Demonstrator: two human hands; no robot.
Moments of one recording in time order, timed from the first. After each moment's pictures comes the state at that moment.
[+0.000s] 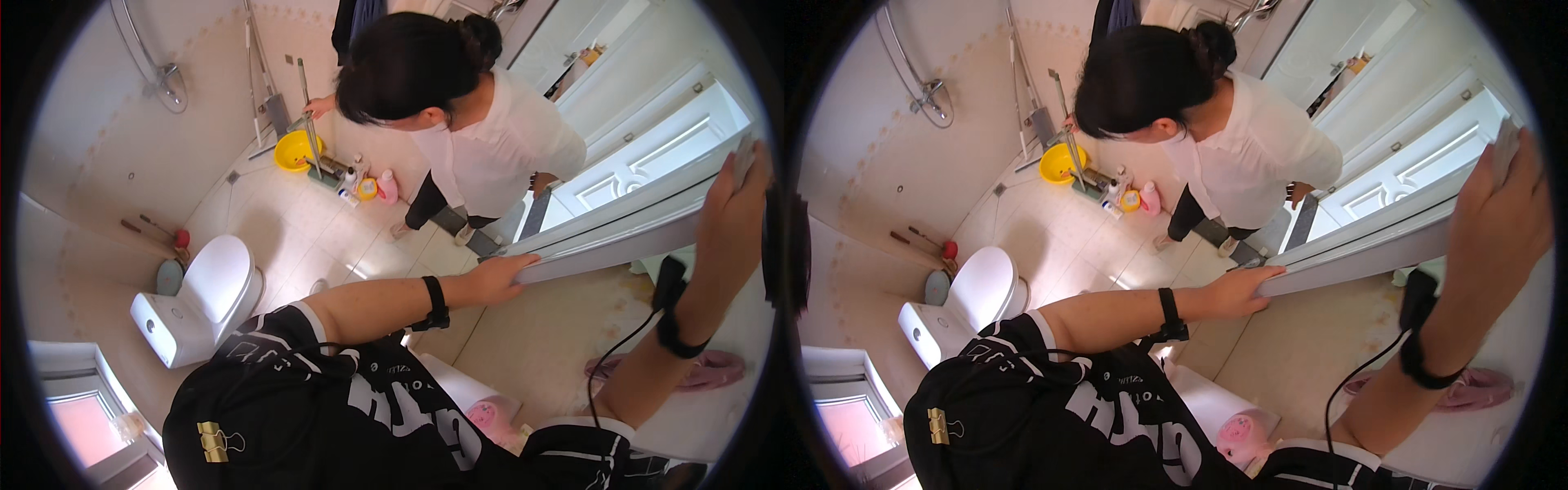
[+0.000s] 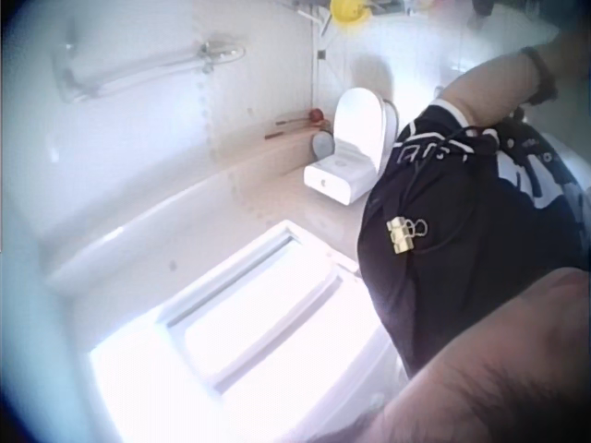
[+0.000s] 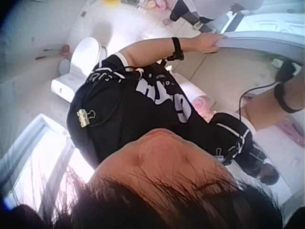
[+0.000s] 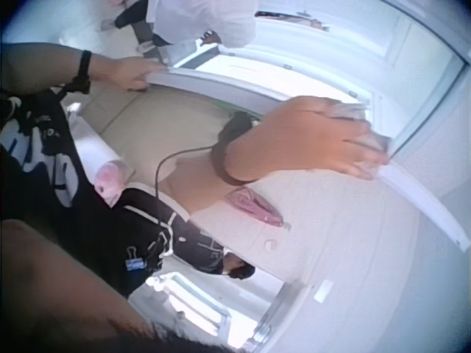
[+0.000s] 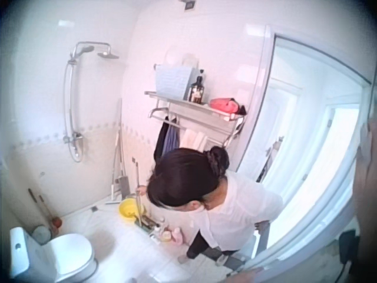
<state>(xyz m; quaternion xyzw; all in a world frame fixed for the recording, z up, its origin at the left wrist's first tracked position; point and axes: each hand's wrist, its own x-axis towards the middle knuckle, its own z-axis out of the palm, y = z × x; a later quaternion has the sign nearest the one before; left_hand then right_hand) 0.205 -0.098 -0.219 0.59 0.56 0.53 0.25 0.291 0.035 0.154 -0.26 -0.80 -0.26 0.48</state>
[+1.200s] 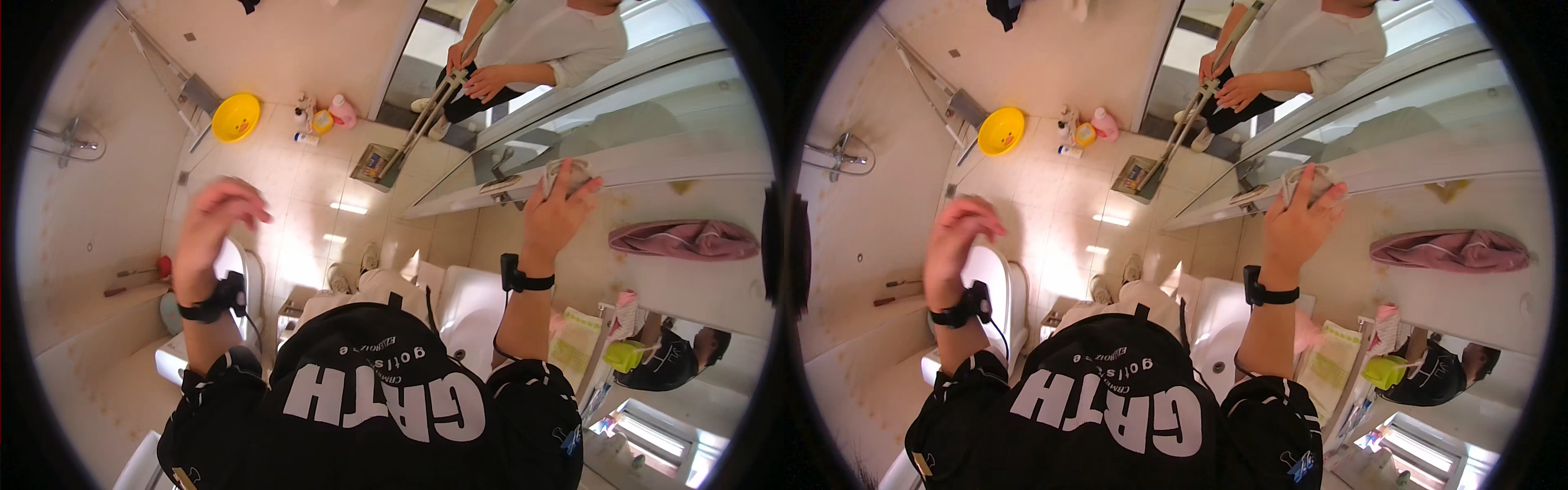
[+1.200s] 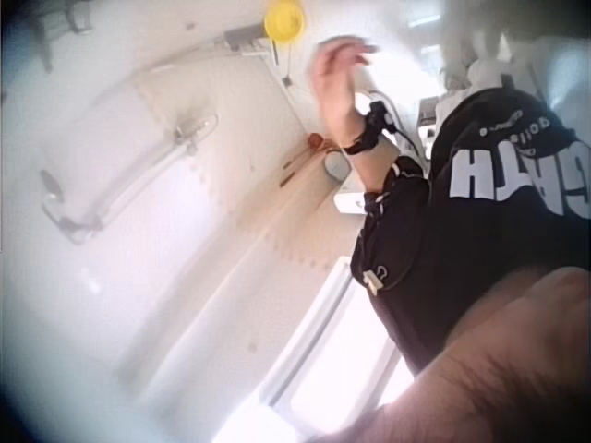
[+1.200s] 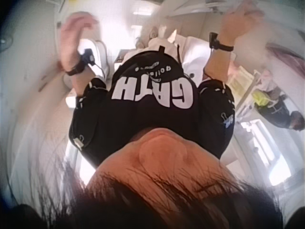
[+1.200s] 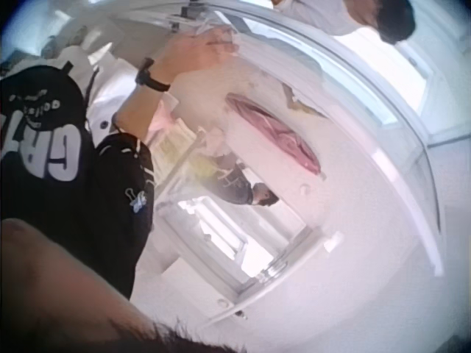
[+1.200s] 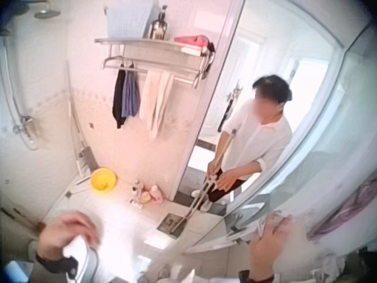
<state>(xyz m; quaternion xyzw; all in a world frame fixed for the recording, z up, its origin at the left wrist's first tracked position) -0.049 -0.441 -0.196 0.36 0.53 0.63 0.43 0.331 -0.098 -0.207 -0.45 -0.79 -0.30 0.29</state>
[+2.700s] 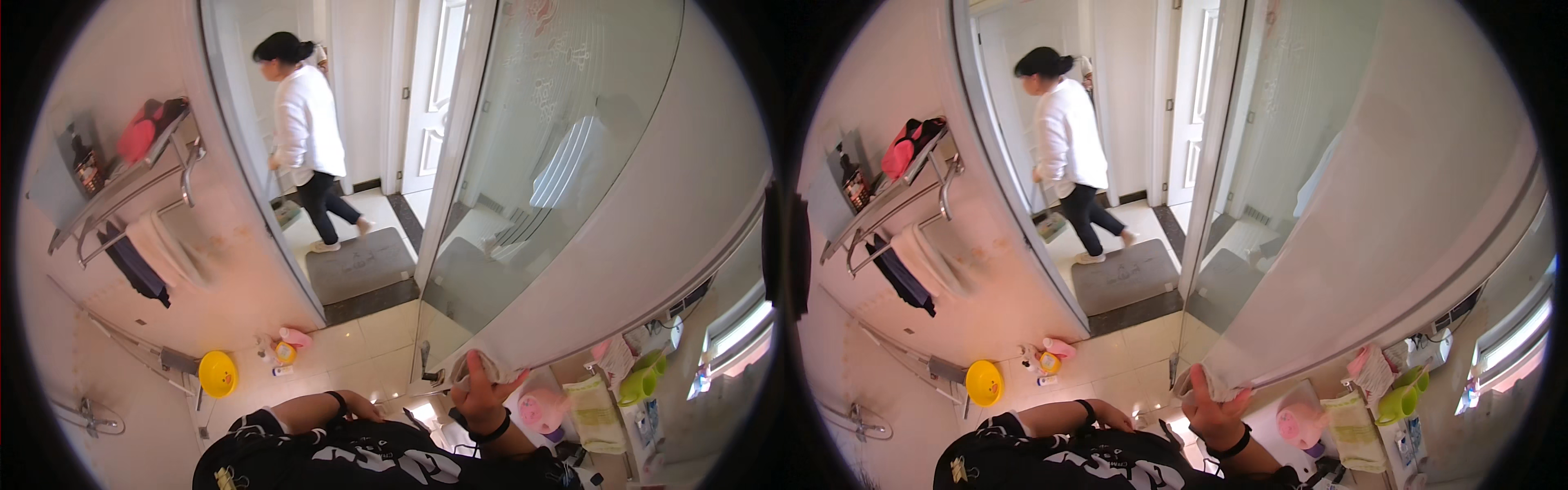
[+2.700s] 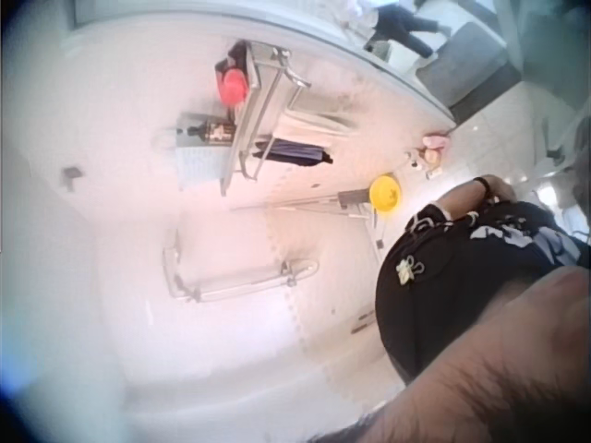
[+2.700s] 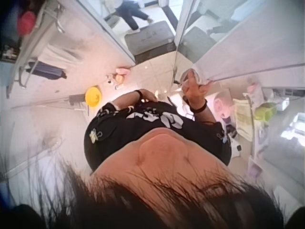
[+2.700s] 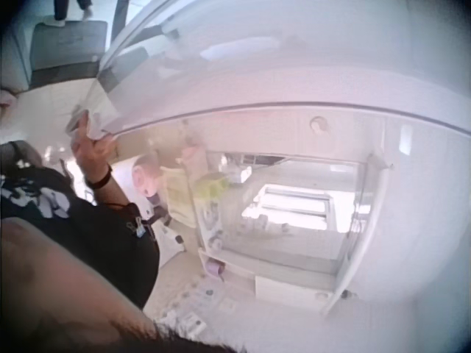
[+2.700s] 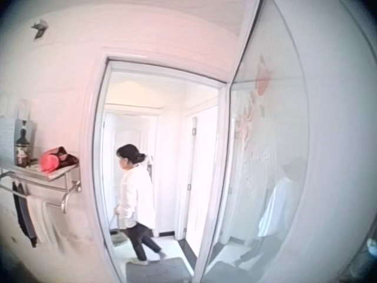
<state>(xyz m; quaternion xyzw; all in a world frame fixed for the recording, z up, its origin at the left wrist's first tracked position) 0.102 -0.077 -0.431 0.50 0.36 -0.34 0.71 0.375 -0.094 -0.177 -0.50 -0.74 -0.23 0.38</state>
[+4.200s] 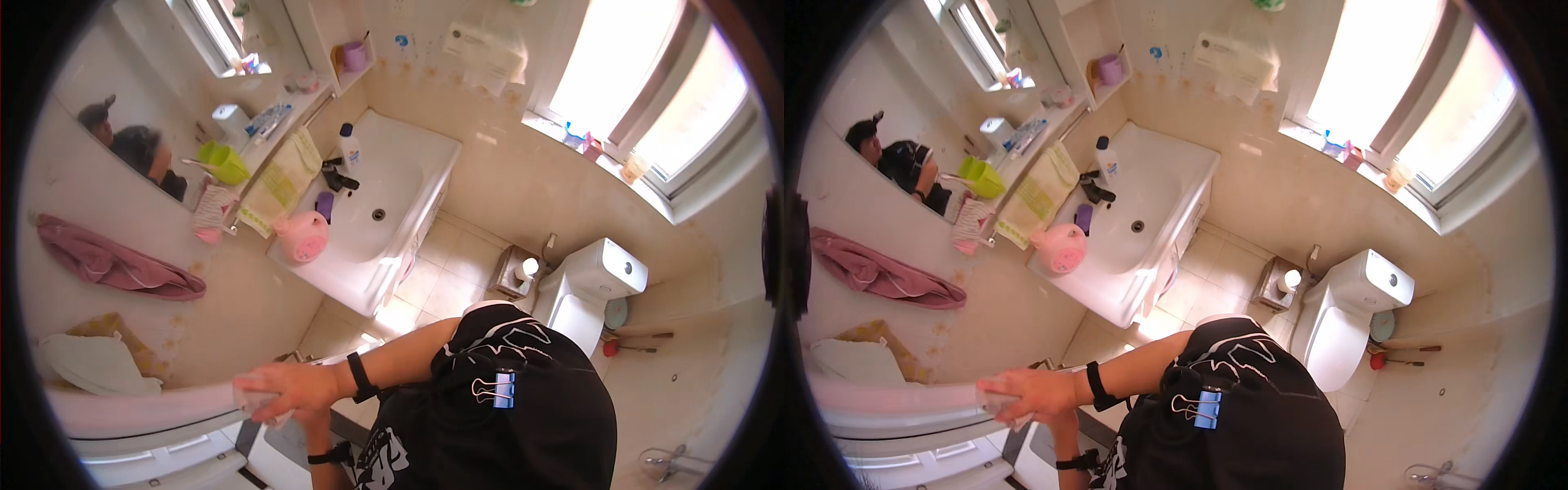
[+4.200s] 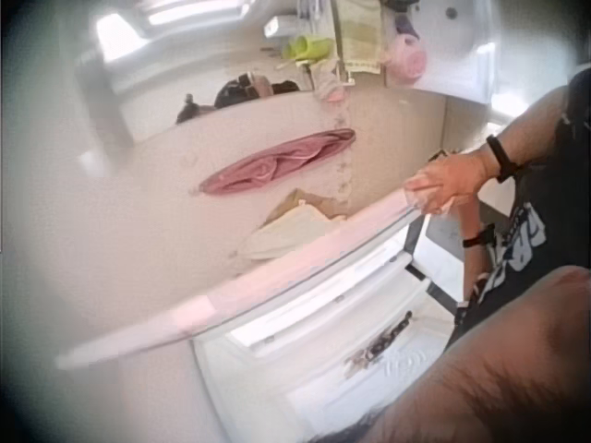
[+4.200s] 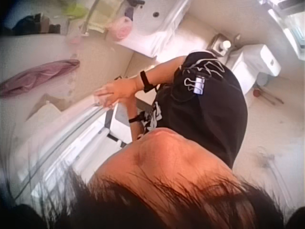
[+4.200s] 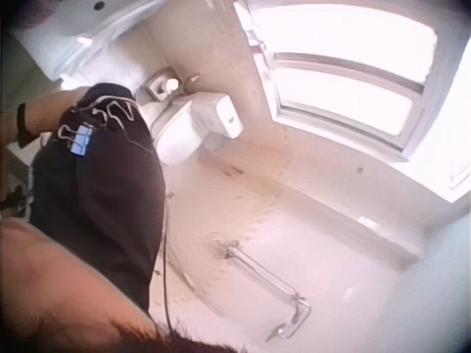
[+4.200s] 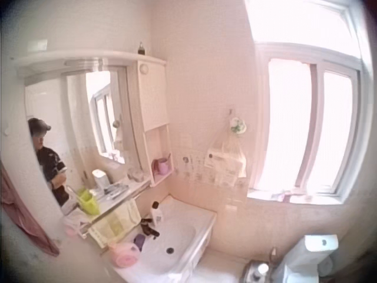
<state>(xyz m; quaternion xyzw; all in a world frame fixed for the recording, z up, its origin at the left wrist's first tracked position) 0.181 0.066 -0.317 0.99 -0.03 0.00 0.11 0.277 -0.106 -0.202 -0.62 -0.51 -0.23 0.55</state>
